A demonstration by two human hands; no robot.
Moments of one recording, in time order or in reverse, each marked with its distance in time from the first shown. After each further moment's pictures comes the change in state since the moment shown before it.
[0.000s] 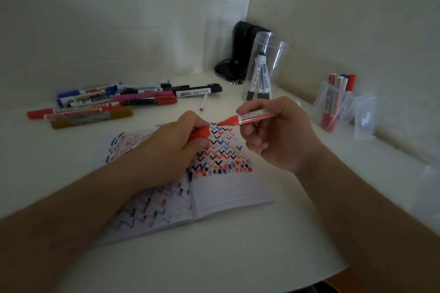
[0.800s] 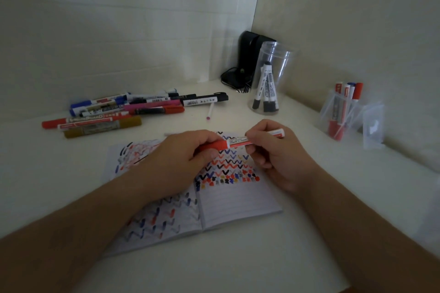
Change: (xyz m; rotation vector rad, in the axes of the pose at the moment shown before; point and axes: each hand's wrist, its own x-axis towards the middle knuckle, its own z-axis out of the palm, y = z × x) left_hand -0.002 0.001 0.002 0.011 0.038 0.051; right_hand -0.004 0.024 0.007 -0.254 0.300 -0.076
